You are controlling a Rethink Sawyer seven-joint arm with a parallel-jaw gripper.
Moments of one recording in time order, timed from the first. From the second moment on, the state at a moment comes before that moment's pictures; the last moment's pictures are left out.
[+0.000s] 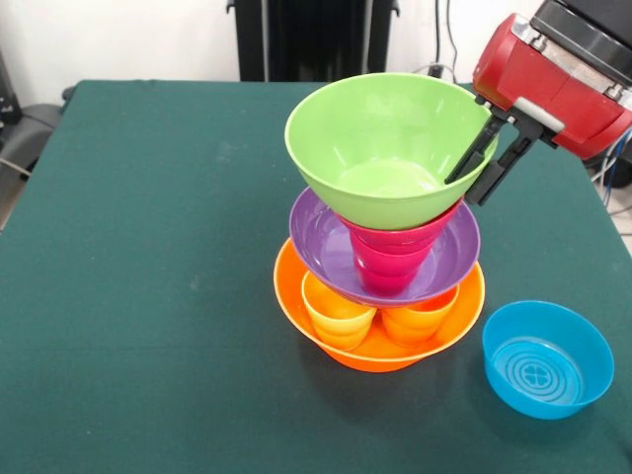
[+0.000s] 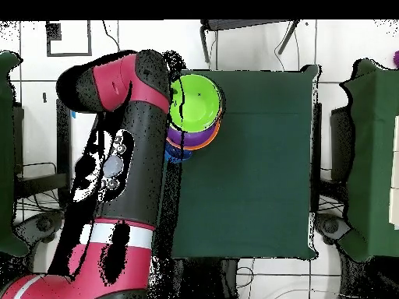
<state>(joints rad) 0.22 -0.29 -0.45 0.79 -0.10 0.98 2.25</state>
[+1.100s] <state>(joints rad) 0.22 -0.29 -0.45 0.79 -0.09 0.96 2.25</state>
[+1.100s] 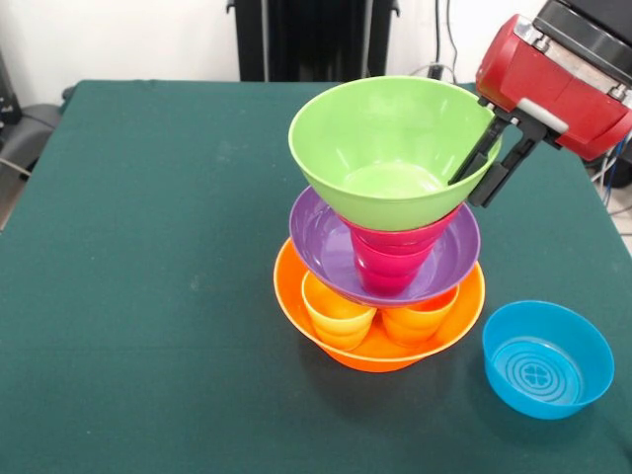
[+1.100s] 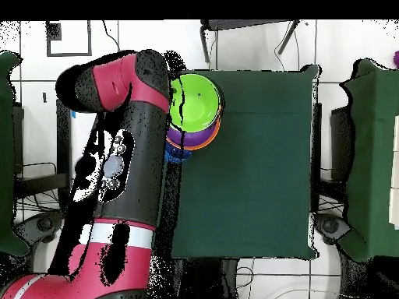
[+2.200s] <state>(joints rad) 0.22 -0.29 -0.45 0.79 -0.09 0.94 2.25</state>
